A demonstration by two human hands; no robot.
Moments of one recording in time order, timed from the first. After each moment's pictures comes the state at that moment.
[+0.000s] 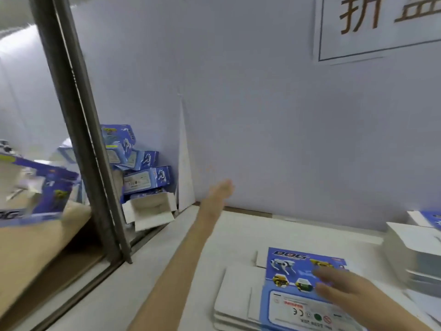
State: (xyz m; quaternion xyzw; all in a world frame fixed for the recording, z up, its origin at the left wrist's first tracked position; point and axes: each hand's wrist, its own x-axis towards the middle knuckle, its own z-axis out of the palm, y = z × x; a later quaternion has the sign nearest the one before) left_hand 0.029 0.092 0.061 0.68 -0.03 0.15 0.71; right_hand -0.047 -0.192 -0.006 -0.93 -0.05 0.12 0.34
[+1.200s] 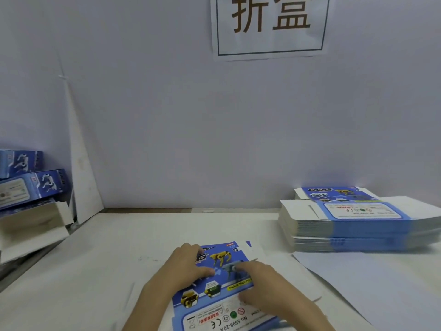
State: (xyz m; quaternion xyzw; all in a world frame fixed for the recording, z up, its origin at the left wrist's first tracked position) left_hand 0.016 -0.004 -0.042 0.96 -0.15 -0.07 0.22; right_hand -0.071 -0.189 -0.020 -0.96 -0.02 0.11 0.25
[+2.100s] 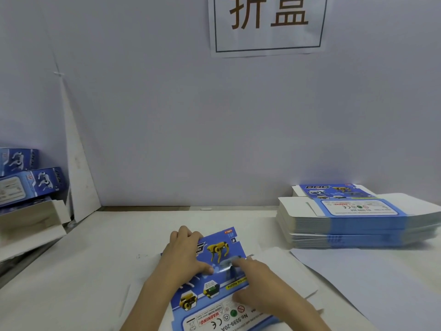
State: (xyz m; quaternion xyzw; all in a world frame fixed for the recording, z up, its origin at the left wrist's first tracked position) left_hand 0.012 -0.009 -0.031 0.98 -0.16 0.03 0.14; right_hand -0.074 -0.185 -0.024 -0.96 -0.05 0.08 0.26
